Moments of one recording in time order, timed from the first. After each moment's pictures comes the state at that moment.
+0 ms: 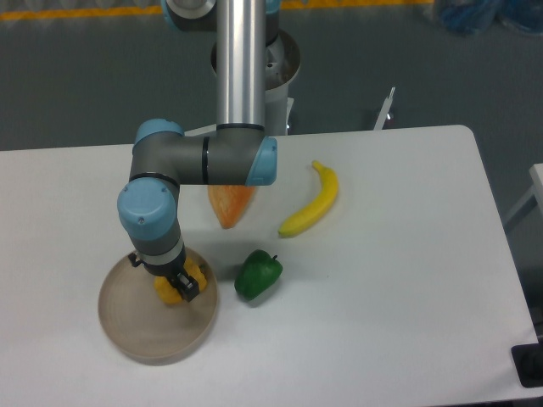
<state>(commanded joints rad) 1.75 -2.08 -1.52 -1.09 1.54 0.78</state>
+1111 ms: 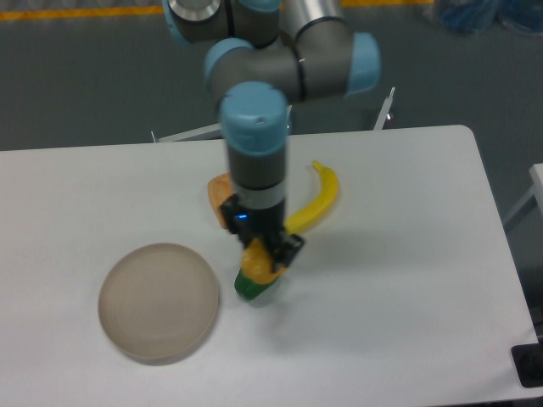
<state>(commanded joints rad) 2.17 -1.88 -1.40 -1.30 1.53 1.07</state>
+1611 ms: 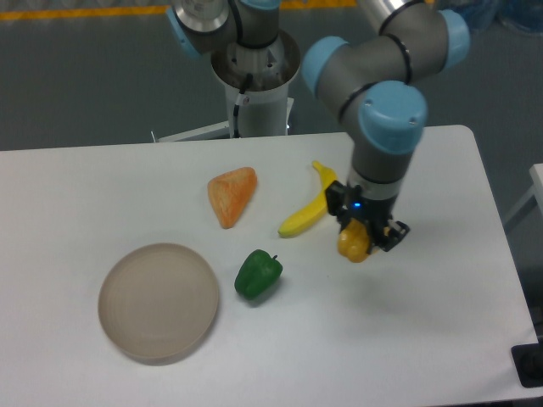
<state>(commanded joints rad) 2.35 -1.93 -1.42 -1.32 1.54 1.41</state>
